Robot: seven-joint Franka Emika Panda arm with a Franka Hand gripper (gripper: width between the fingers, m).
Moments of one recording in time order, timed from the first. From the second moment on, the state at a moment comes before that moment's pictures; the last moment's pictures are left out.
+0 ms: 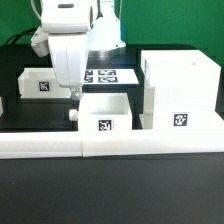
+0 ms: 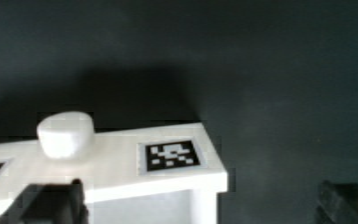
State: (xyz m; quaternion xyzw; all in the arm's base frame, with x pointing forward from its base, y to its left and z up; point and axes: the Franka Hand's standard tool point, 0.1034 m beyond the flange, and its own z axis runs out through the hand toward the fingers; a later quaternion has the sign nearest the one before) arm 0.535 -0.059 0.054 -0.73 -0.68 0.03 0.06
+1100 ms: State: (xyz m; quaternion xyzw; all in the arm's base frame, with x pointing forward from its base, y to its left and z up) arm 0.529 -0.040 0.054 -0.70 -0.71 0.01 0.05
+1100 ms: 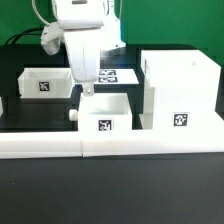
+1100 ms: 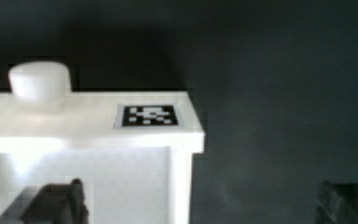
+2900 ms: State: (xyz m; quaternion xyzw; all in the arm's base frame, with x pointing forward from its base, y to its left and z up) arm 0.517 -0.038 0.010 -0.72 -0.70 0.02 0.06
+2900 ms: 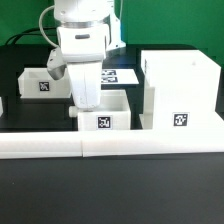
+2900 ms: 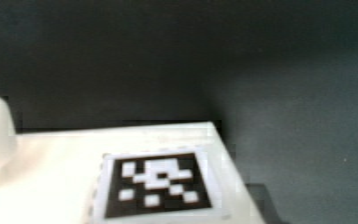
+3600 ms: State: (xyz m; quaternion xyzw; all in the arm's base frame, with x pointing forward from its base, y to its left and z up) arm 0.517 -0.047 0.033 -0.72 -0.69 0.01 0.05
